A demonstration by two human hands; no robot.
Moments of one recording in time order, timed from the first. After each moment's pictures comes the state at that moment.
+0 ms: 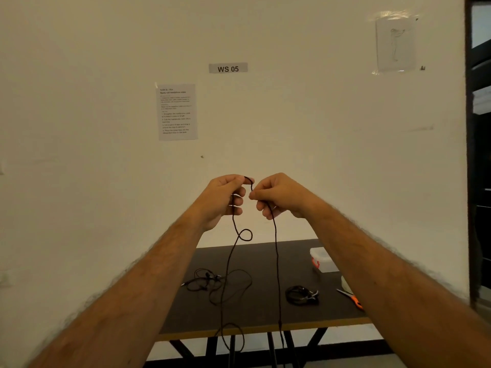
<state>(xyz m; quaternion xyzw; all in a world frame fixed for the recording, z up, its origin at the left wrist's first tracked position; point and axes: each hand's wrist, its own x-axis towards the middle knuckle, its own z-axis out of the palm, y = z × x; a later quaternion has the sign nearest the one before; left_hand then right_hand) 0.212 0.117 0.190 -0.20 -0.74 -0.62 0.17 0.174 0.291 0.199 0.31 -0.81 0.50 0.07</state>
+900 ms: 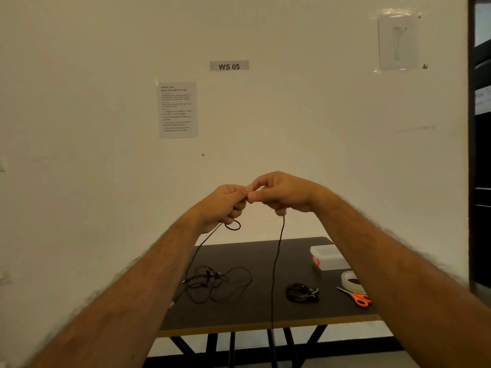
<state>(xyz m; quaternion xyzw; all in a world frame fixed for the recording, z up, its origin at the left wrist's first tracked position) 0.212 0.111 0.182 -0.23 -0.81 -0.53 0.09 0.181 0.303 0.210 0.40 -0.81 0.42 -0.01</state>
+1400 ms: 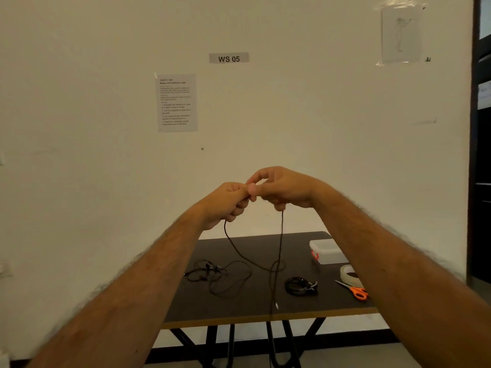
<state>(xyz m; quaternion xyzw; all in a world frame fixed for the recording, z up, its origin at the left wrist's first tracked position) 0.211 0.116 0.175 -0.22 -0.83 -0.50 0.09 0.178 0.303 0.206 0.39 -0.81 0.44 -0.02</state>
